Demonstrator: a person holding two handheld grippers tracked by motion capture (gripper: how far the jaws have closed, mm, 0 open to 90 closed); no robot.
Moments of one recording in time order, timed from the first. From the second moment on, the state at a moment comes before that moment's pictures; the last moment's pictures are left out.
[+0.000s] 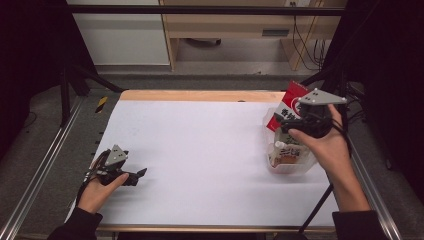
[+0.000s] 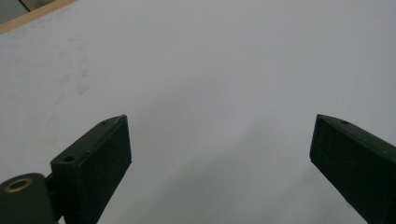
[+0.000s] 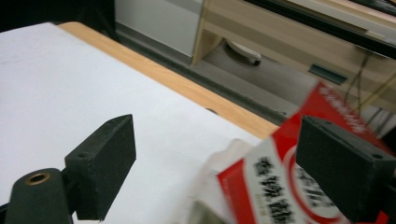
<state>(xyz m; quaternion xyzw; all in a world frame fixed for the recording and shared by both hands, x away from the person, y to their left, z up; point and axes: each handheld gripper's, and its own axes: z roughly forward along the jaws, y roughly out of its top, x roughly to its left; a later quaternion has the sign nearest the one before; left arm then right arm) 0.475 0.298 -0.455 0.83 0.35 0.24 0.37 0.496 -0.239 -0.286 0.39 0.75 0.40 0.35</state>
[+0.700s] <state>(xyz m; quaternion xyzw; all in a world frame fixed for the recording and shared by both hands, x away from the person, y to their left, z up) 0.475 0.296 -0.456 0.83 0.35 0.24 0.36 0.455 -0.153 -0.370 0.38 0.78 0.42 0.28</state>
